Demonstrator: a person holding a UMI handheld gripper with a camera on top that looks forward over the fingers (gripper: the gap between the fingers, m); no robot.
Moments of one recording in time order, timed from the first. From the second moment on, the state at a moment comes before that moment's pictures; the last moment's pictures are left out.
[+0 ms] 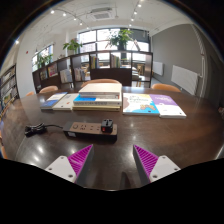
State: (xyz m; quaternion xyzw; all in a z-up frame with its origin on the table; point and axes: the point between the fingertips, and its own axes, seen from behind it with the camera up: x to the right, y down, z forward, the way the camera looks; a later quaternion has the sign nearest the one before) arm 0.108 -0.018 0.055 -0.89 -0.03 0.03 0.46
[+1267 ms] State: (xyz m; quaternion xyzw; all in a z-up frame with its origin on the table) arm 0.328 0.110 0.064 -0.87 0.04 -0.03 0.49
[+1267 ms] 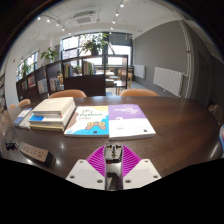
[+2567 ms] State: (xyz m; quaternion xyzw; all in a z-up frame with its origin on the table) arm 0.160 -0.208 0.252 -0.85 0.00 -0.03 0.53
